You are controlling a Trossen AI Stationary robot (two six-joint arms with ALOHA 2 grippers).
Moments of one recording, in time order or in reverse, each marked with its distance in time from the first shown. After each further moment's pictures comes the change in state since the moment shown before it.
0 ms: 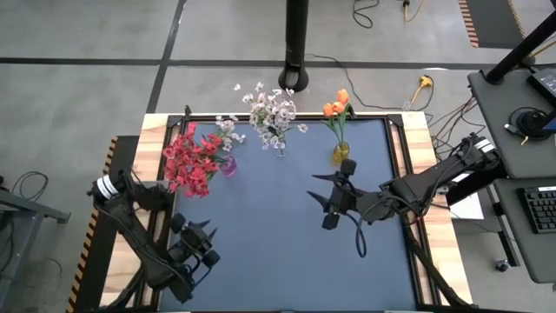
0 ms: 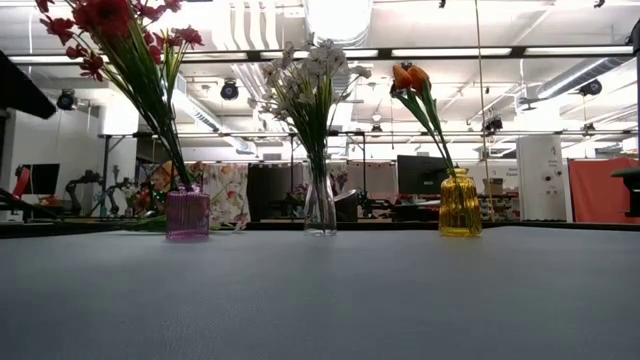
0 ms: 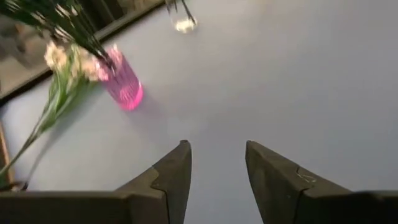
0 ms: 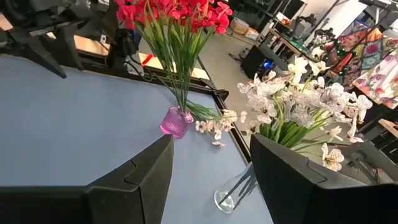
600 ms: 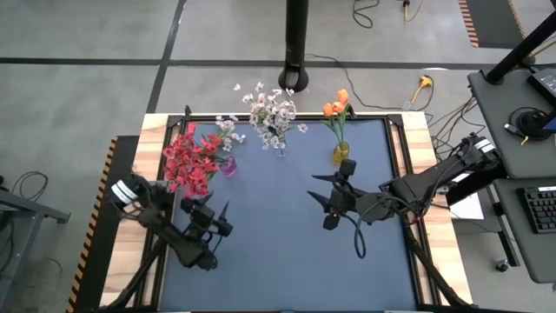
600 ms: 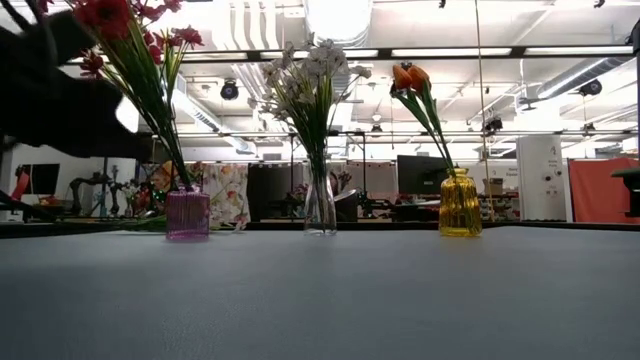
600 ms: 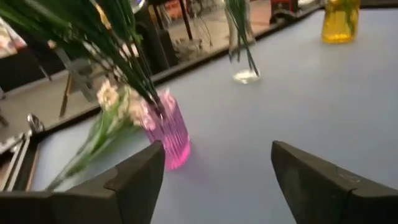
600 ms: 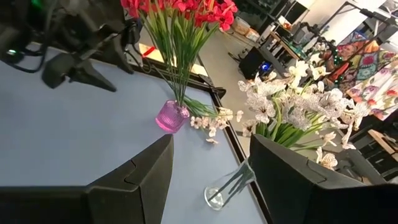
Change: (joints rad) left arm 0.242 0.104 -0.221 0.027 -0.261 -0.235; right arm 0.000 0.000 0.000 -0.026 0.000 -0.061
